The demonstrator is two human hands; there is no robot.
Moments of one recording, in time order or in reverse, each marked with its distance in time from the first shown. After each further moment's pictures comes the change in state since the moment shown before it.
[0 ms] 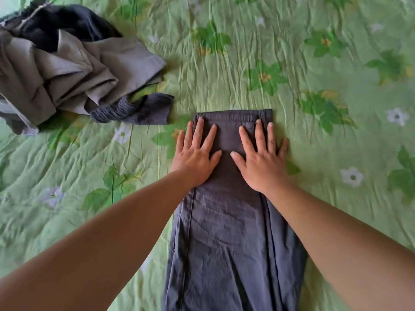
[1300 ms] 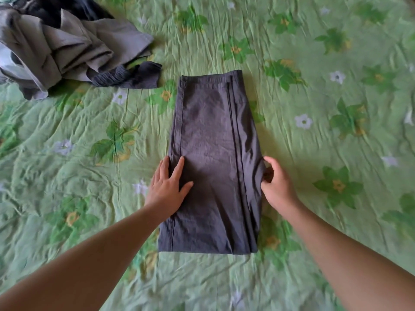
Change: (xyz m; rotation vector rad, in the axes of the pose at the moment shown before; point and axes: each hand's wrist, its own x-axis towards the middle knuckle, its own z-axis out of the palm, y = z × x) left_hand -0.231 0.014 0.016 -0.202 -0.157 -0.161; right_hand -0.229 0.043 -0.011 0.782 -0.040 0.463
